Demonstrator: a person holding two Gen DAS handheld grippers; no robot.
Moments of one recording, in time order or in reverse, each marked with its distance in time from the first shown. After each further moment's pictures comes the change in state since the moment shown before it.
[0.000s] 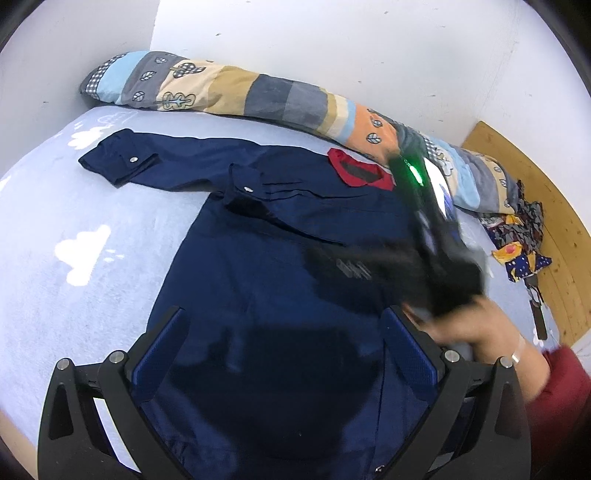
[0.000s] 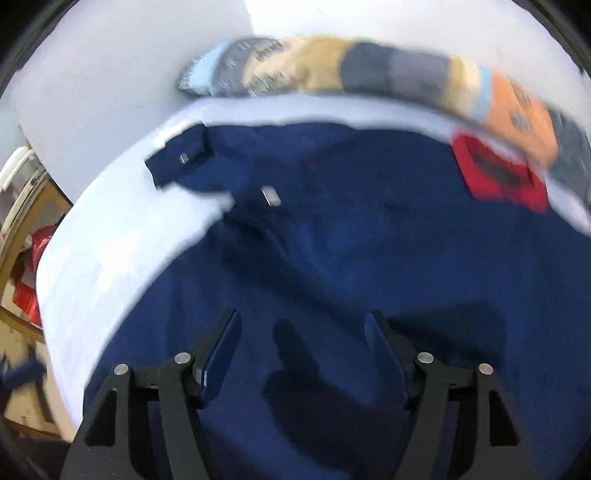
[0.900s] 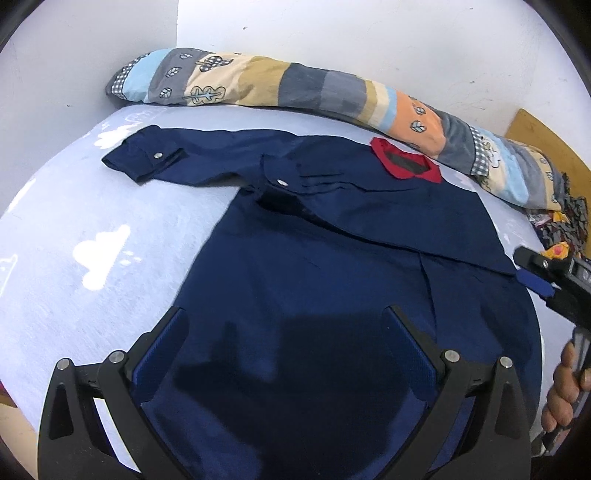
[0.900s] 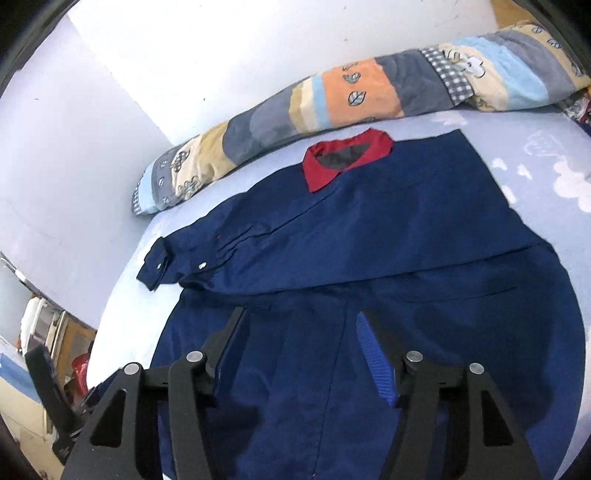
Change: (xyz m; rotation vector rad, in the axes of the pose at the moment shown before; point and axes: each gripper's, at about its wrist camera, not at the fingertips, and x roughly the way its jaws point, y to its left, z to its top) left arm 0.036 -0.007 0.007 0.002 0.021 0.196; right arm -0.119 -0.117 -0.065 0.433 -0.297 0.118
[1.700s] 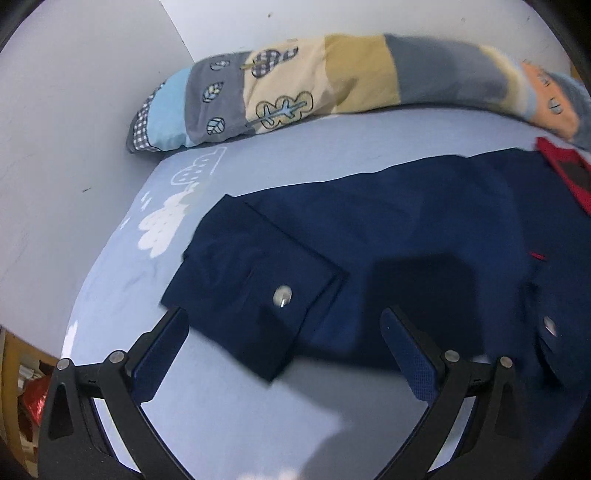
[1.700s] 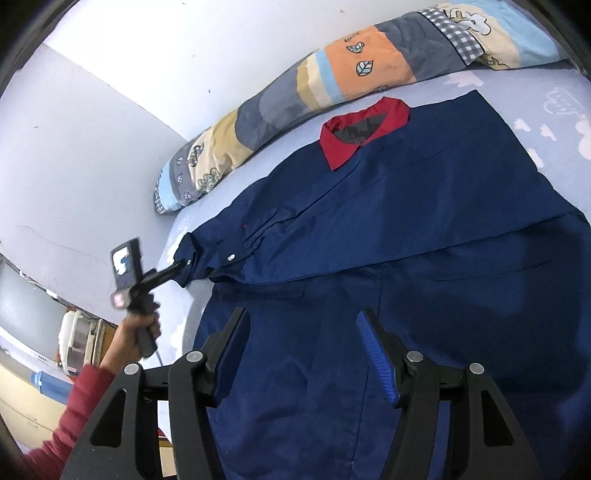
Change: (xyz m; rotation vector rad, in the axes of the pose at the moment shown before) left arm 0.189 0.125 0.184 0.253 0.042 0.387; right arm 0.010 -0.002 0.006 0.105 0.092 0.125
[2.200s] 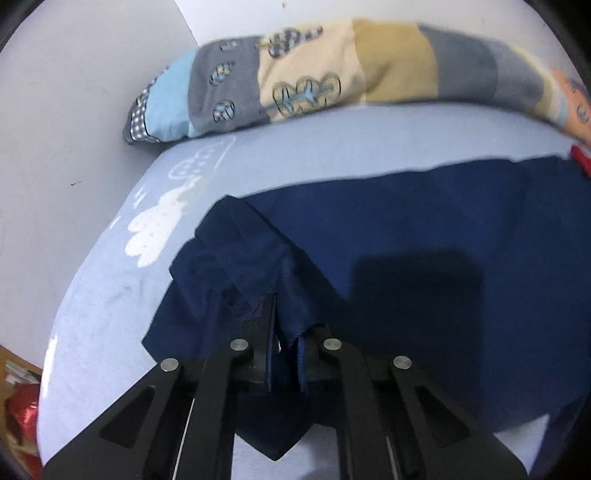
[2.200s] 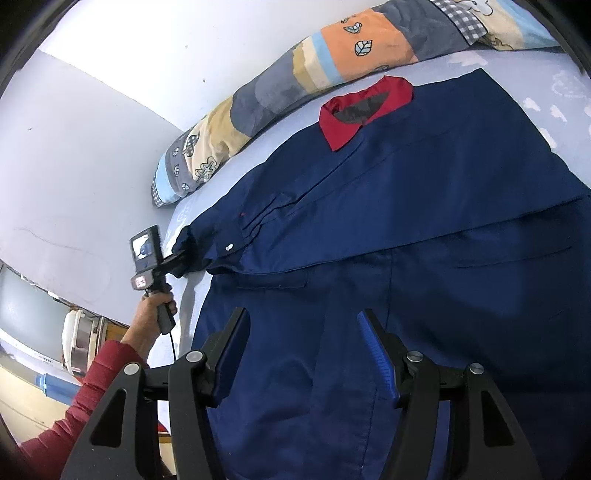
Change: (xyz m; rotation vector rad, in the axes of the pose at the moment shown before) left arm 0.051 0.027 0.007 -0.045 -0.034 -0.009; right arm 0.019 -0.001 -0.002 0.031 0.037 0.007
